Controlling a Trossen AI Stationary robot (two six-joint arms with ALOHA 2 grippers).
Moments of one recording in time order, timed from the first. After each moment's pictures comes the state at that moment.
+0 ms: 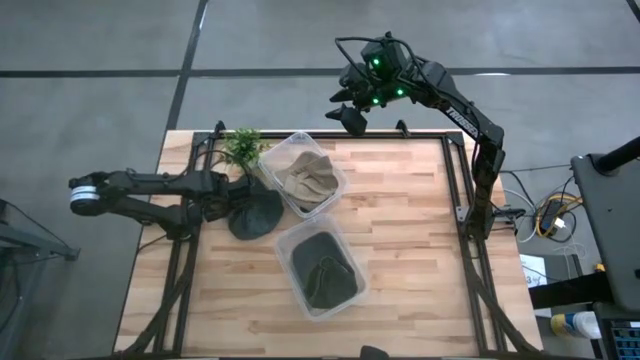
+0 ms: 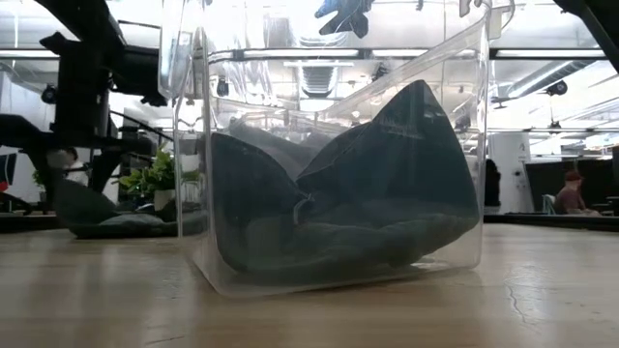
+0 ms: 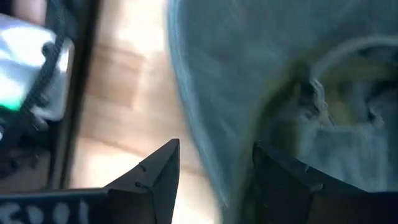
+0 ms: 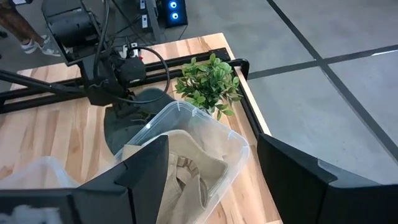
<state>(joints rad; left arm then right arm) 0.26 1.10 0.61 -1.03 -0.10 -1.63 -0.51 1.90 2.36 -1.07 -0.31 -0.11</state>
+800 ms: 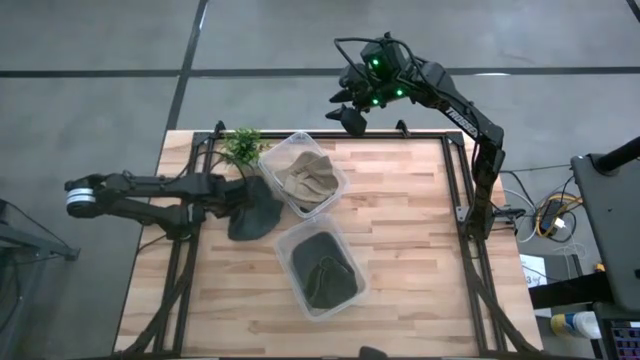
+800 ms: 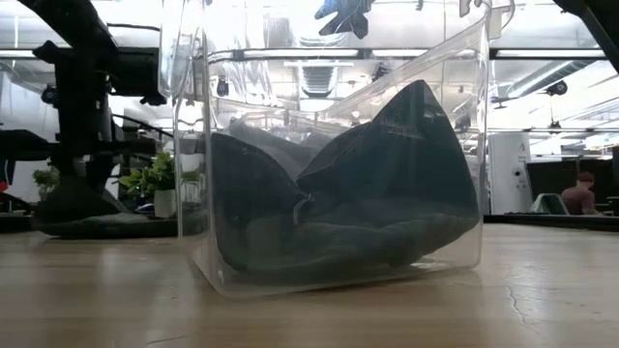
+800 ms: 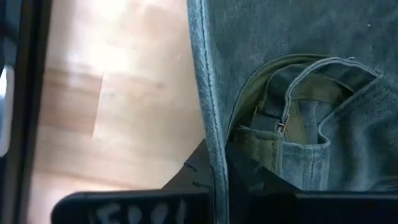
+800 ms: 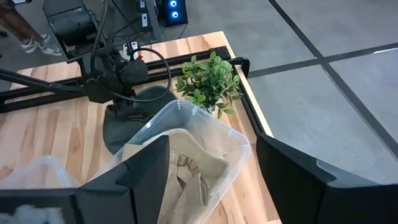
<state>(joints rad) 0.26 1.06 0.55 -0.91 -0.14 -1.57 -0.51 1.90 2.35 -1.07 -0.31 -0.10</state>
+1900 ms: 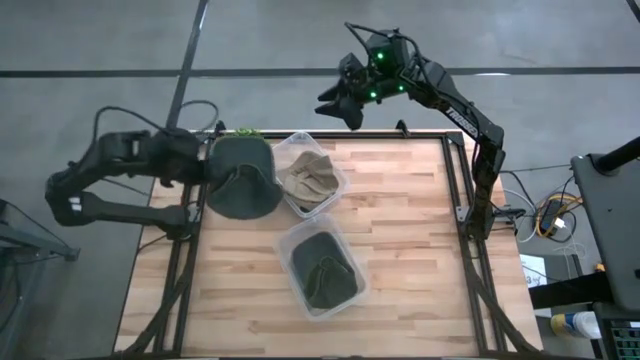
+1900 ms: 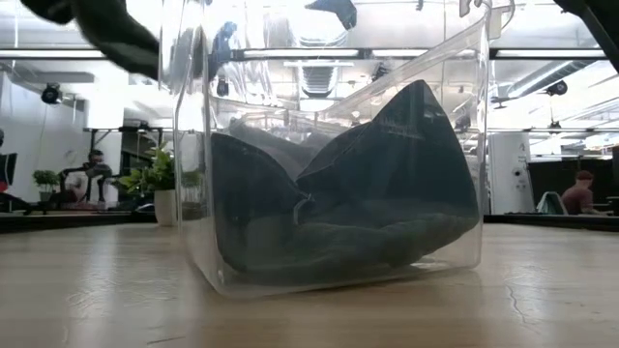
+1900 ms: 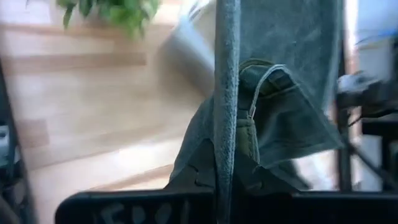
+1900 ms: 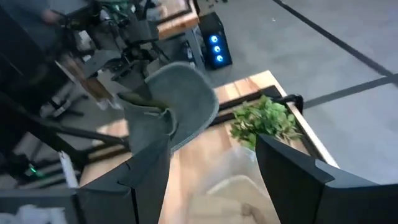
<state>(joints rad) 0.26 0.87 1.37 -1.40 -0.10 -1.23 -0.51 1.90 2.35 -0.88 -0.51 0.14</state>
